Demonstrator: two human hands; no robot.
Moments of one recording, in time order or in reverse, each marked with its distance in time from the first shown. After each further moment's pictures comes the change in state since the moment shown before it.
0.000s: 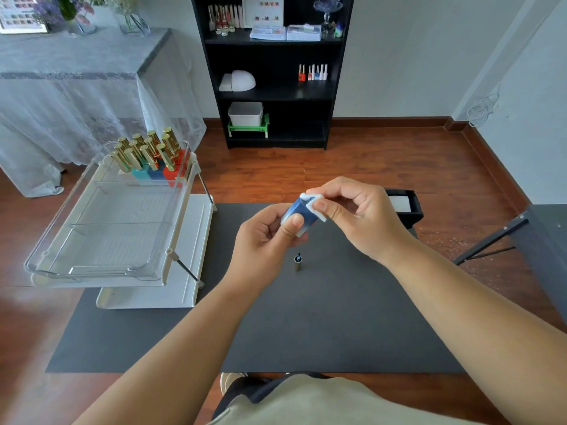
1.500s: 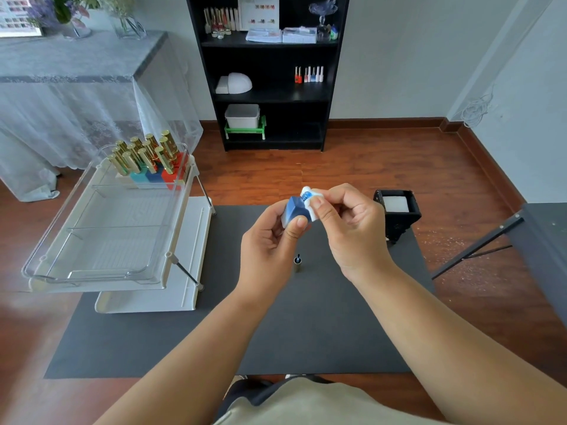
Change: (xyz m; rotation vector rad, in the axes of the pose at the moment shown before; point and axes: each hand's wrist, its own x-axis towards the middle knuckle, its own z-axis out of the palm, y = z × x) left_hand -0.005 -0.008 0.015 0.034 0.145 0.139; right_hand -0.013 -0.001 0.039 0.198 0.415 0.071
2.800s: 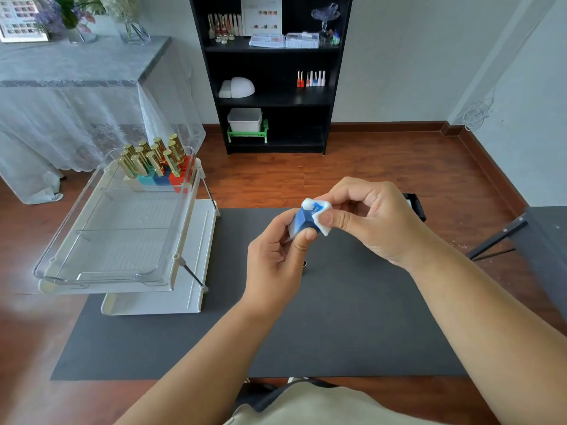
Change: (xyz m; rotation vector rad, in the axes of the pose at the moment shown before) left_hand -0.010 0.006 -0.004 0.055 -0.009 0.105; right_hand 0.025 -0.034 -0.031 -0.194 -0.499 0.032
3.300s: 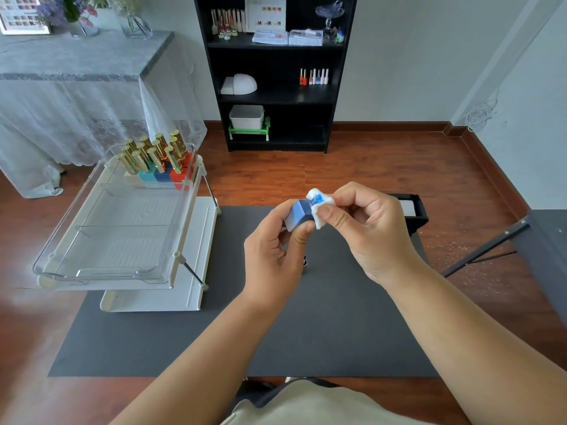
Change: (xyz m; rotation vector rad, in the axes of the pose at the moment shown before) left_hand 0.008 0.000 0.000 0.109 0.088 0.144; right_hand -0.006 0.009 0.030 0.194 0.271 -0.050
